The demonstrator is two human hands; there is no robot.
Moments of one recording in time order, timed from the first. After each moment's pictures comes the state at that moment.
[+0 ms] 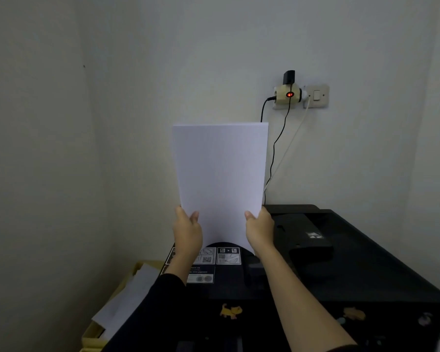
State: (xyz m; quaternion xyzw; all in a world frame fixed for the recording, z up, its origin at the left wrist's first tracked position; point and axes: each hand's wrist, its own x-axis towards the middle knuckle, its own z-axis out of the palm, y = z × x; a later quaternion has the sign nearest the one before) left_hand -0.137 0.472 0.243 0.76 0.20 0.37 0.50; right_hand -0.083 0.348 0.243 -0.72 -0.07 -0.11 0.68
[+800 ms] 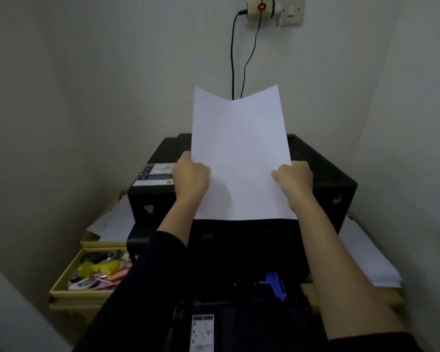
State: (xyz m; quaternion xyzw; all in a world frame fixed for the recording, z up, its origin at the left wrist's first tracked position) left_hand -0.236 0.356 0.234 0.78 0.20 0.30 0.52; right_hand -0.187 0.187 0.223 -0.78 0.07 -0.08 0.62
